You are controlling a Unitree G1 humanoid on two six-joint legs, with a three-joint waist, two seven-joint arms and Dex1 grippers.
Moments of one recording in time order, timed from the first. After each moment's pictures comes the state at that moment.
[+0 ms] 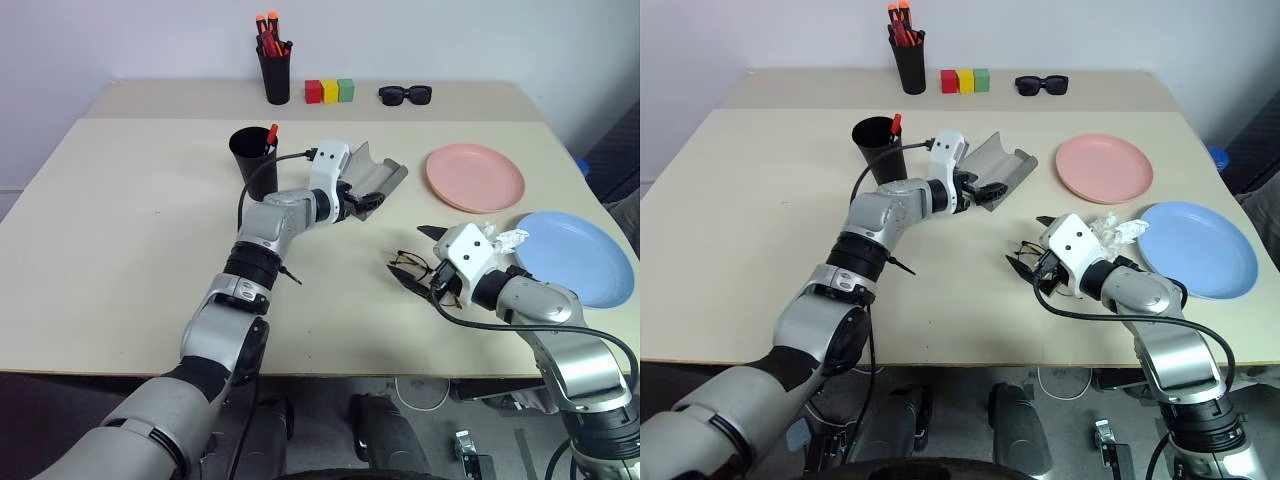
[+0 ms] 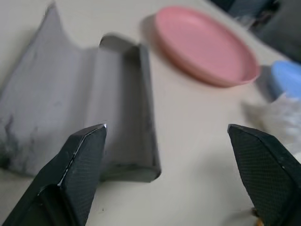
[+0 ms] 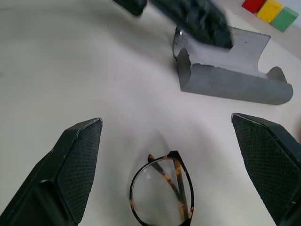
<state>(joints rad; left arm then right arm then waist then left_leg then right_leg) -1.06 -0.02 -0.01 0.76 -0.21 0.57 -0.48 -0.12 -0.65 -0.01 -0.44 0.19 0.46 0.62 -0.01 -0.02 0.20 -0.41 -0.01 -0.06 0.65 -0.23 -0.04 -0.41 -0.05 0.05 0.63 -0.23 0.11</state>
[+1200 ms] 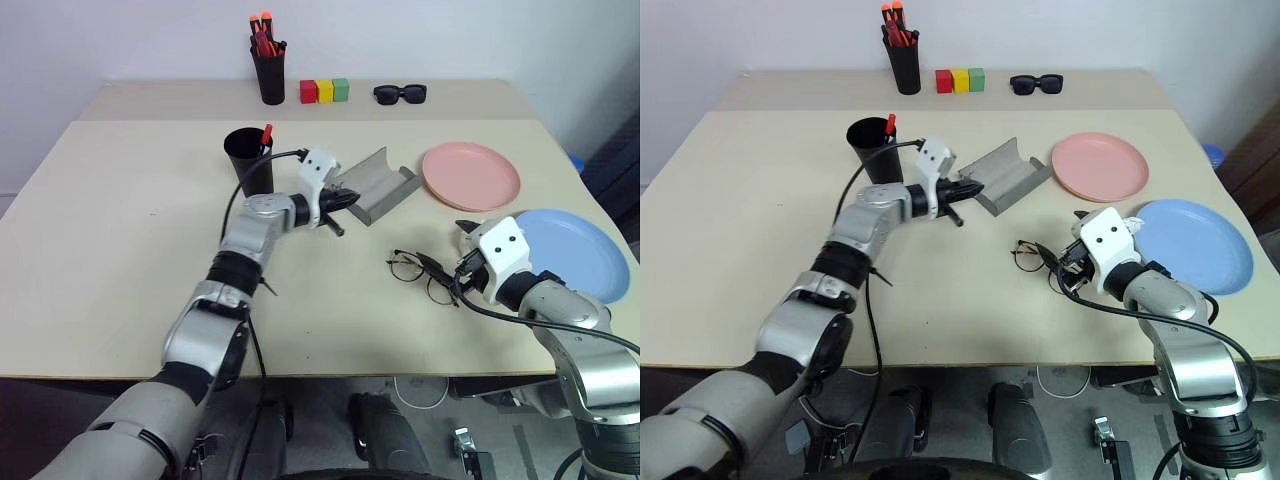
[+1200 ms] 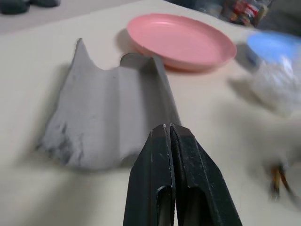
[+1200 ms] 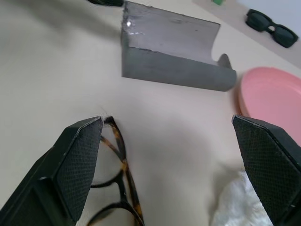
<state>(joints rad) -0.91 0.20 -0.12 0.61 -0.14 0.28 -0.89 -0.07 -0.64 -0.13 -0.47 0.22 0.53 0.52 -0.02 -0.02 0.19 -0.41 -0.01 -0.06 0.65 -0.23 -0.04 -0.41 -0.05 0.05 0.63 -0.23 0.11</state>
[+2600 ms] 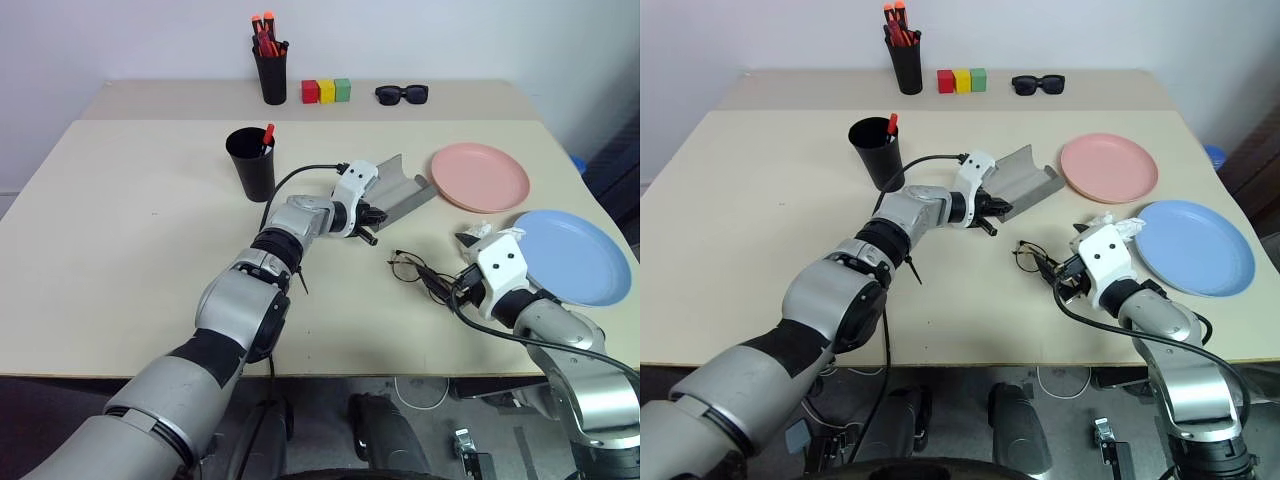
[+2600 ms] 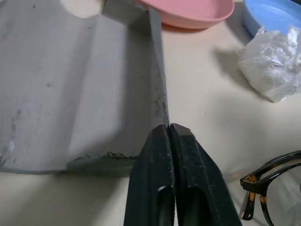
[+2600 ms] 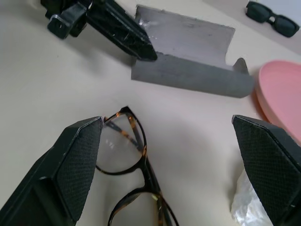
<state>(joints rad) -1.26 -0.05 -0.06 1.25 -0.07 0.26 -0.72 0.02 -0.58 -0.13 -0.54 0.20 0.52 0.46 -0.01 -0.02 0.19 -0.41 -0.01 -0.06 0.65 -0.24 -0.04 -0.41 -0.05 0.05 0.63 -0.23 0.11</state>
